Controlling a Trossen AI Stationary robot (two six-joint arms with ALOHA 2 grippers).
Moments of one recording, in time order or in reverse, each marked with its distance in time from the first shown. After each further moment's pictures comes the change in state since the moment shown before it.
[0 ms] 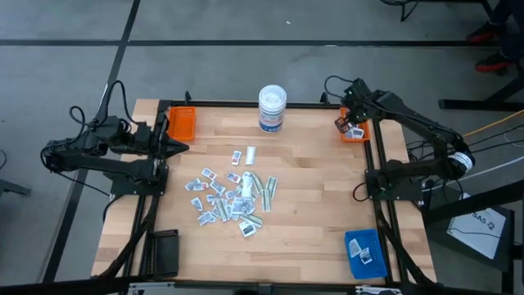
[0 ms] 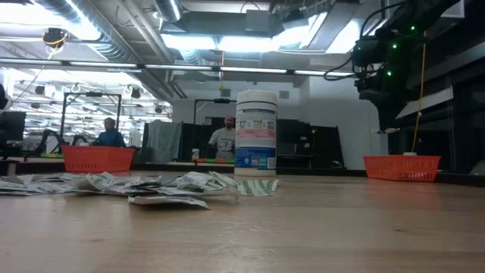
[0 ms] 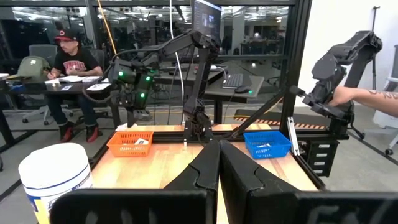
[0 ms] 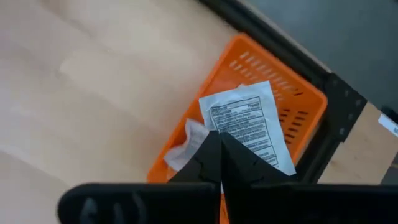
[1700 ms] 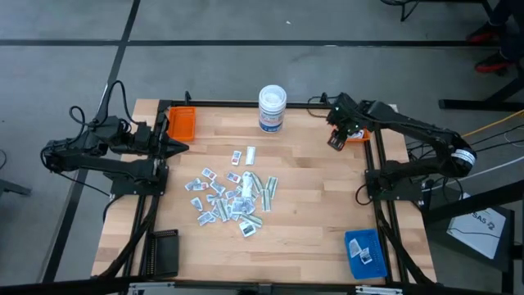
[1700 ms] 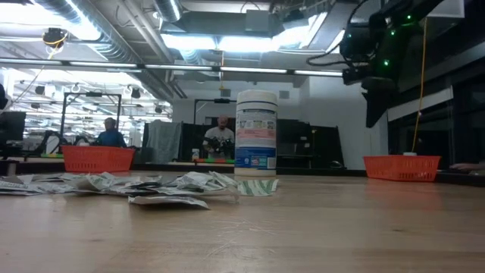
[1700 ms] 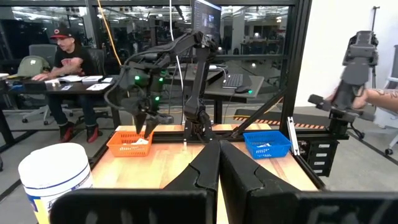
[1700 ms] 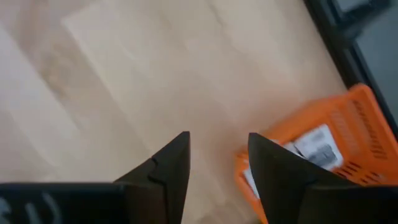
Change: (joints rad) left arm 0.000 0.000 0.000 0.000 0.000 0.000; right arm 0.277 0.002 0.000 -0.026 -0.093 -0.123
